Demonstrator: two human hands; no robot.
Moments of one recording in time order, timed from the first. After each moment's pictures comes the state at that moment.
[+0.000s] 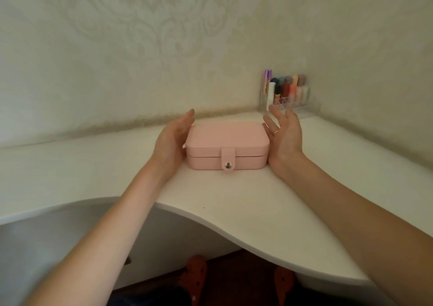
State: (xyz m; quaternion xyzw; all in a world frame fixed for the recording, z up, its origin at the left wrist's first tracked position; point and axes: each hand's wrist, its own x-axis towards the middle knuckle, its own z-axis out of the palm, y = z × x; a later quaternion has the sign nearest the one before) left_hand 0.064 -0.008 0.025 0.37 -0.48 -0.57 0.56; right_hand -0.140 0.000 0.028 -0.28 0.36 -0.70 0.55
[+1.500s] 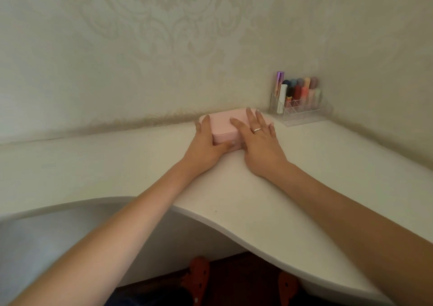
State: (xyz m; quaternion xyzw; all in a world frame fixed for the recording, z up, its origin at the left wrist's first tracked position) left_hand 0.044 -0.047 -0.005 0.54 -0.72 -0.23 0.38; right_hand -0.114 -0.026 -0.001 -0.77 0.58 -0.25 -0.03
